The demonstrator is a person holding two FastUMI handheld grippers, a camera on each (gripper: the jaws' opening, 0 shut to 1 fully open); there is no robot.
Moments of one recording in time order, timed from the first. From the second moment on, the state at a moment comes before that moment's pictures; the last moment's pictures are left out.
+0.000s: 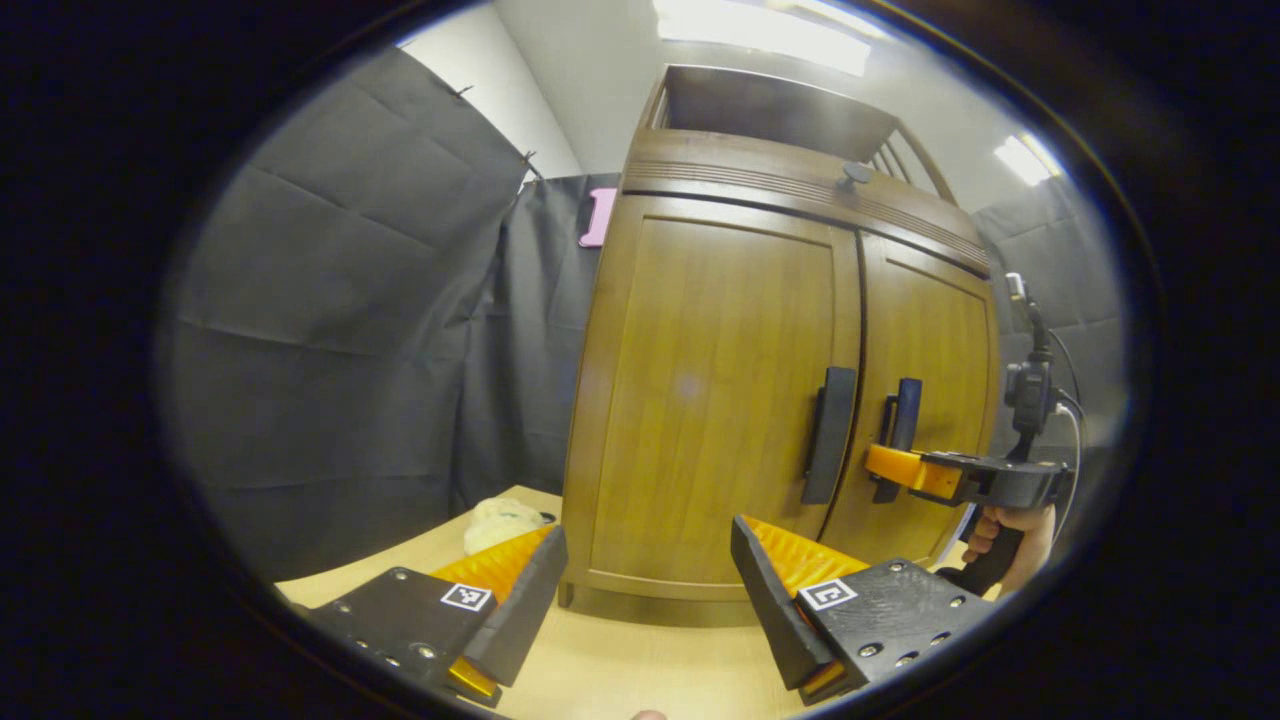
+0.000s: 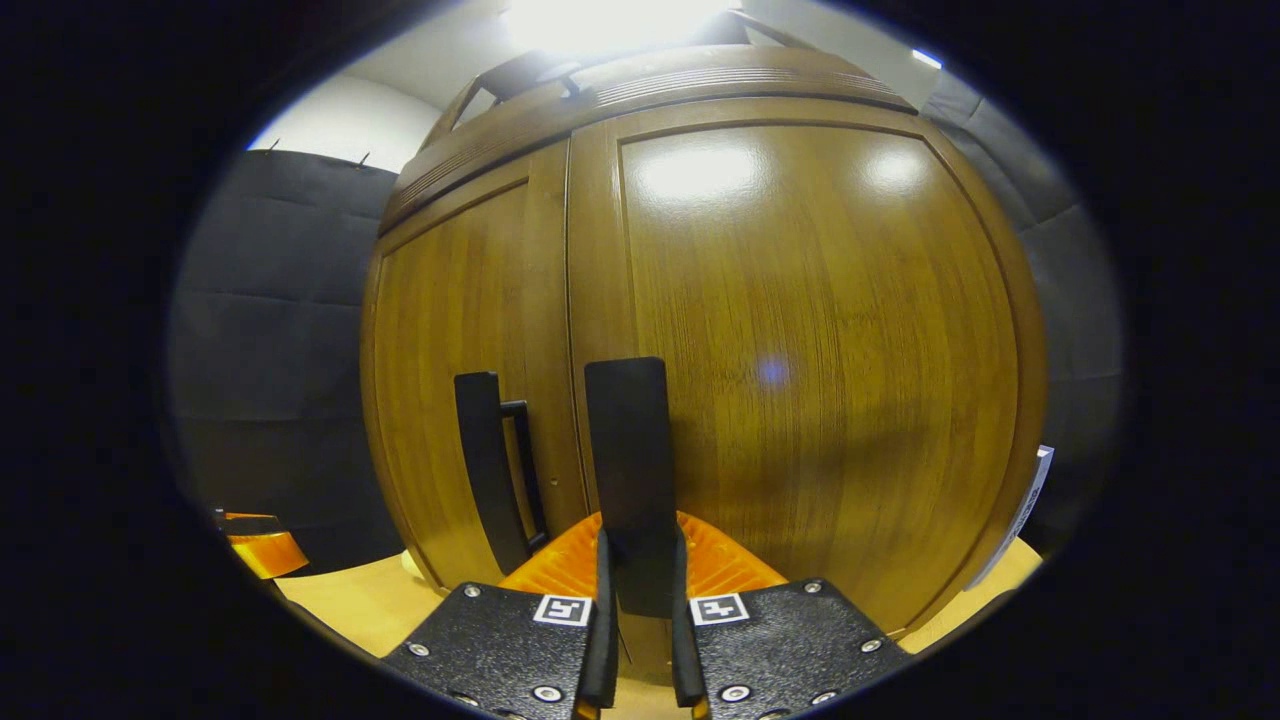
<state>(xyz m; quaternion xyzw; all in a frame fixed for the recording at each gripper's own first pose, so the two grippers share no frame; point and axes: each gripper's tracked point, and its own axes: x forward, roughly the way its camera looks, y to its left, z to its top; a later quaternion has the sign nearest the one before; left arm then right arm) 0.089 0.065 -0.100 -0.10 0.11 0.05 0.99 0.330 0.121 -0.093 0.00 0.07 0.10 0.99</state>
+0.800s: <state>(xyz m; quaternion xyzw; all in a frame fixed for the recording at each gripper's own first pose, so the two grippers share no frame) 0.069 0.026 -0.078 -0.12 0.10 0.04 0.99 0.233 0.104 -0.079 0.03 0.08 0.17 0.98</state>
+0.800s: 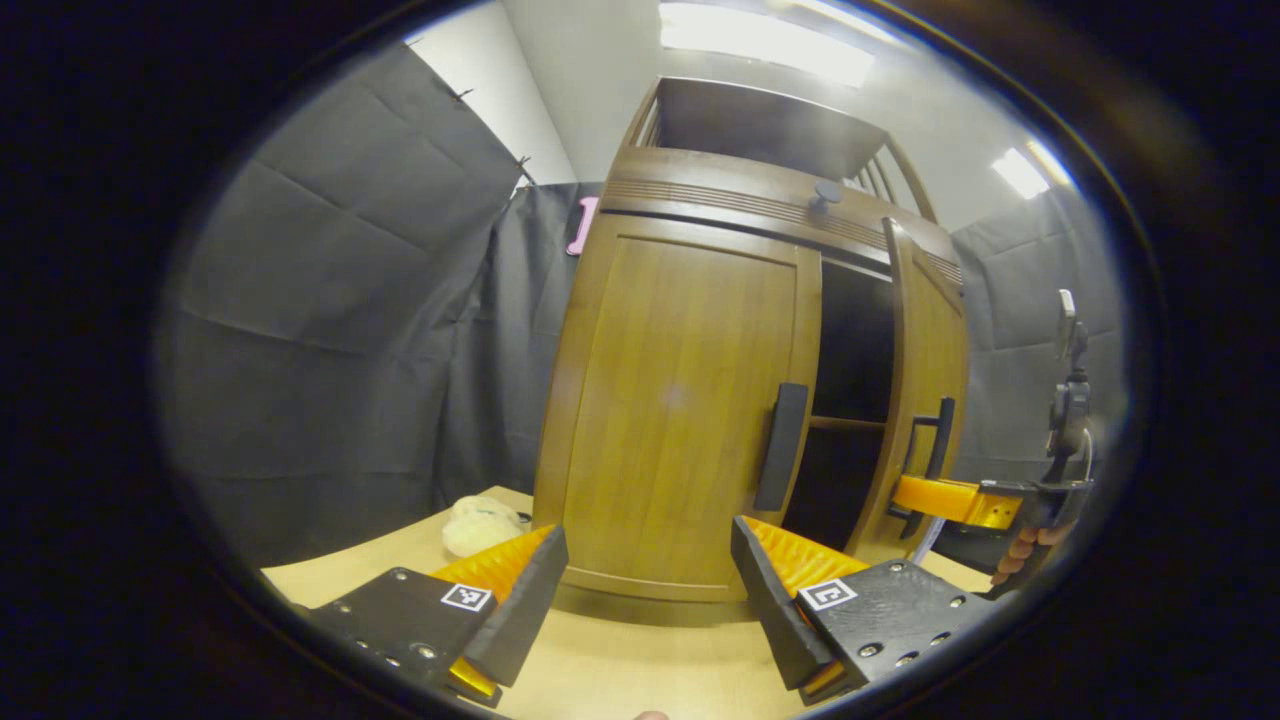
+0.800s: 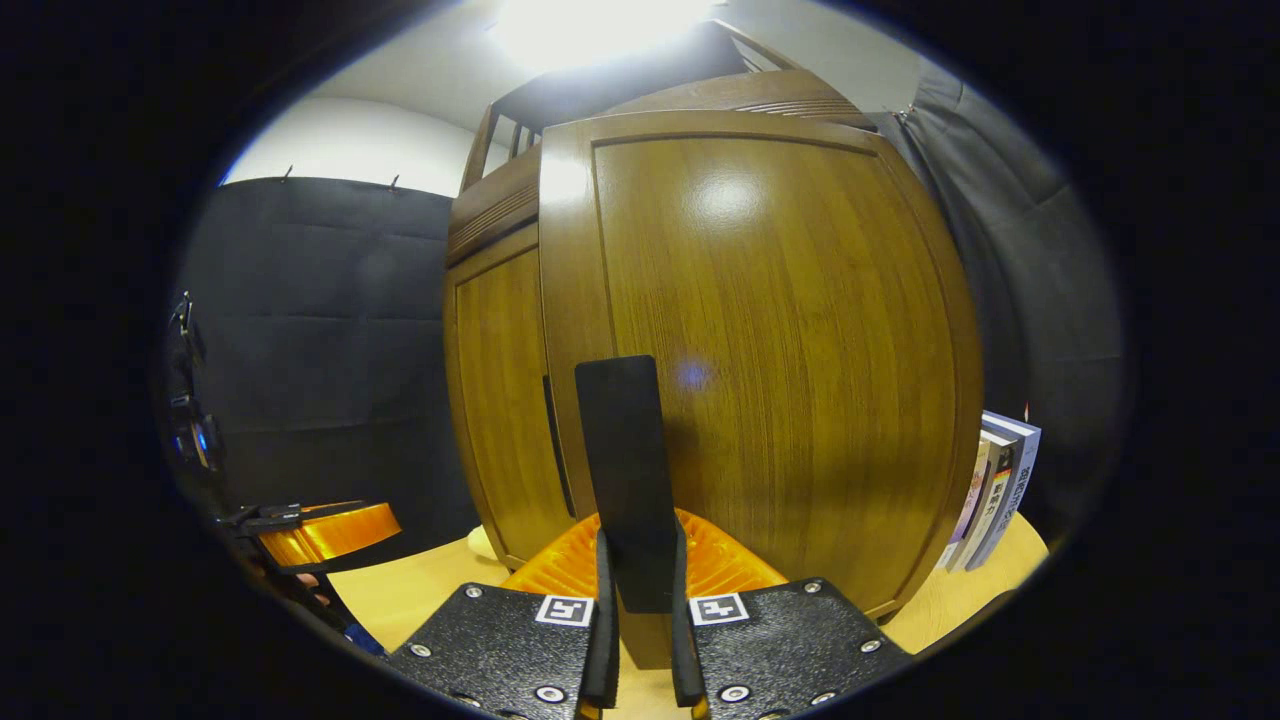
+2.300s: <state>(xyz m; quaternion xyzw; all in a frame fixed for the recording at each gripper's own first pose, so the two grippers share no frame) 0.066 0.004 -0.076 -0.14 0.08 0.00 0.99 0.111 -0.059 -0.046 0.03 0.07 0.10 0.99</state>
